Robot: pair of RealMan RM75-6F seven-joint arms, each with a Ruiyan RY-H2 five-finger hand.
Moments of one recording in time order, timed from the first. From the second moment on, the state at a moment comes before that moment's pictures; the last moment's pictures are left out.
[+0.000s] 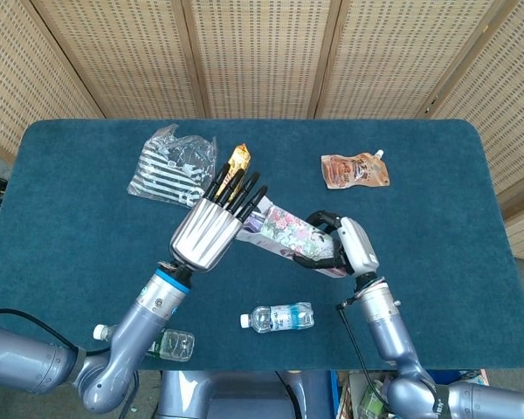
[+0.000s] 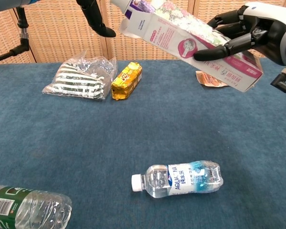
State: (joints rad) left arm -1.18 -1.34 -0.11 -2.10 0.84 1.48 1.14; right arm 0.57 -1.45 0.35 -1.89 -1.06 1.18 0.13
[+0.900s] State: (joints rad) left arm -0.91 -1.23 0.00 -2.12 1.27 1.54 0.86; right arm 0.41 -1.44 0.35 -1.69 -1.26 1.25 0.74
